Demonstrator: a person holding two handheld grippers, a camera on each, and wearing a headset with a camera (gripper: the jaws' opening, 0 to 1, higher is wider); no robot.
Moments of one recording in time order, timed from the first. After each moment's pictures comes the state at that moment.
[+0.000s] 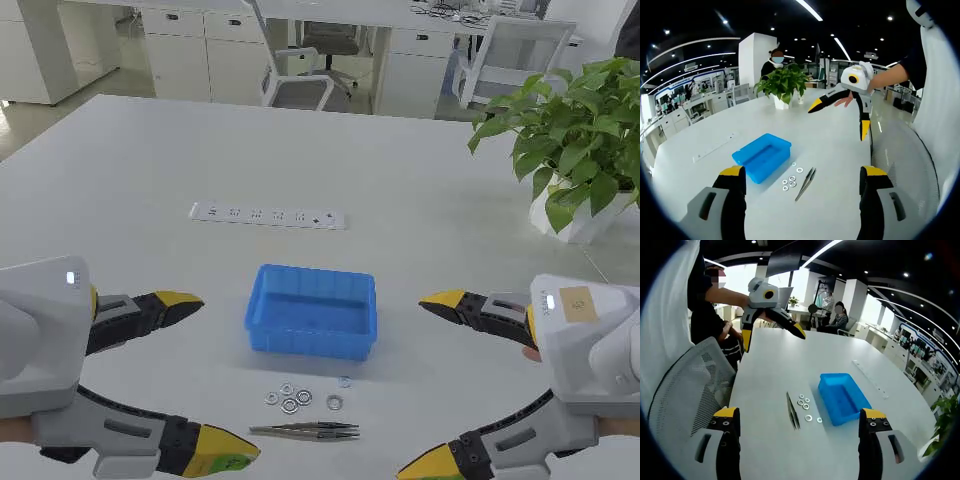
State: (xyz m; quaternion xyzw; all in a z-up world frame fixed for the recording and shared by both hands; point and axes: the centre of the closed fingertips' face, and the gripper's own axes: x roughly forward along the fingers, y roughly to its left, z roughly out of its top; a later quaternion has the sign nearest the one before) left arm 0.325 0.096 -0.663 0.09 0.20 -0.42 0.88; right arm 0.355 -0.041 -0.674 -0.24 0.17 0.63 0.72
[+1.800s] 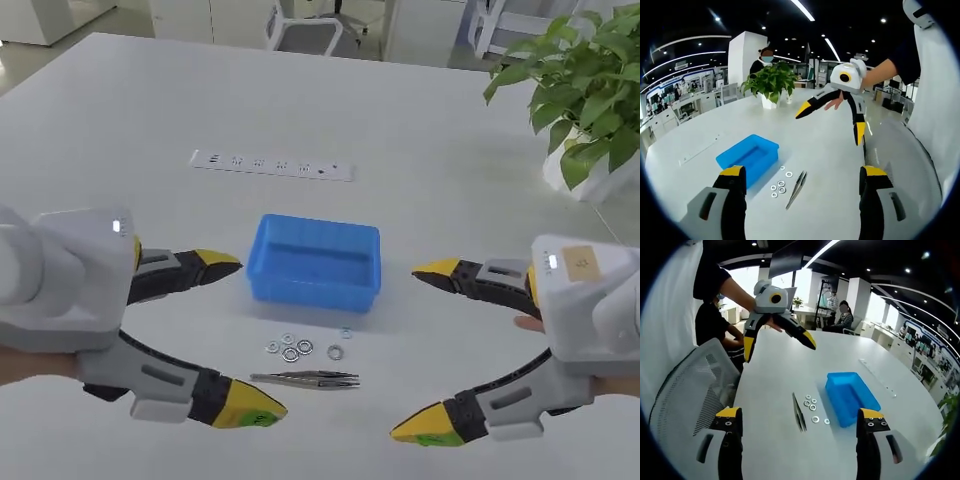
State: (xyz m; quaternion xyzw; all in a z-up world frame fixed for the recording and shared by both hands) left arm 0.331 0.064 -0.663 0.08 0.18 -0.48 0.85; right arm 0.346 -0.030 -0.677 -0.24 0.16 0.65 0.70
